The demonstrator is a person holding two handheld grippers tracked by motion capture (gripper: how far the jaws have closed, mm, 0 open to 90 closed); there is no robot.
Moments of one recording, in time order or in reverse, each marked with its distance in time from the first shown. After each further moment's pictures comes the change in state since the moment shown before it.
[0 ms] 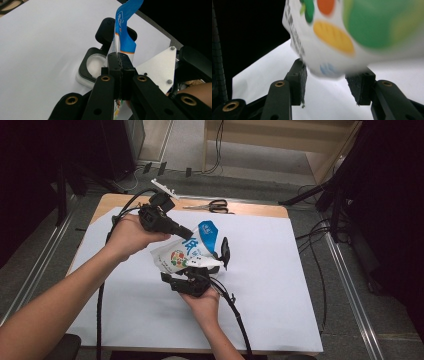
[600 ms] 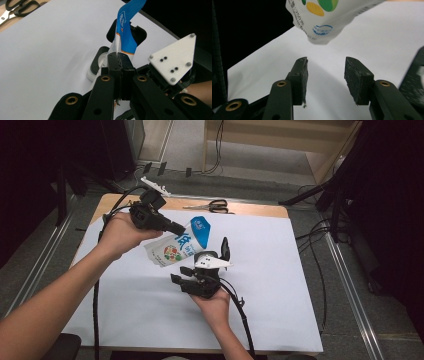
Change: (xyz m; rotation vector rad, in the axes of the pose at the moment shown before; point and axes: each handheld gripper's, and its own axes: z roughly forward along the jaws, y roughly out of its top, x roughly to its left) left arm 0.010 -0.009 -0.014 -0.022 0.058 0.004; right arm -0.006 0.002 -0.027 0.032 -0.038 -0.029
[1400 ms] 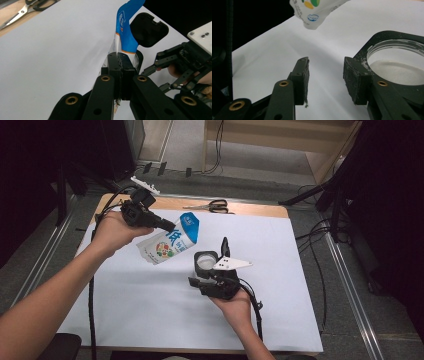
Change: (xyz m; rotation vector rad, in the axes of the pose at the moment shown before) left arm 0.031 -0.013 -0.004 -0.015 0.026 -0.033; right arm -0.019 0.001 -0.046 0.064 0.011 -0.048
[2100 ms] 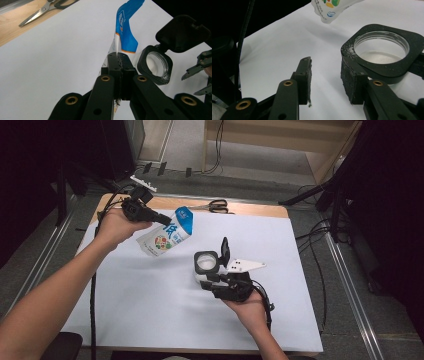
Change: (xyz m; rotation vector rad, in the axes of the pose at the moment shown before) left arm 0.051 -0.006 0.019 -0.015 0.054 -0.043; right arm -0.010 -0.004 -0.031 0.027 0.017 -0.036
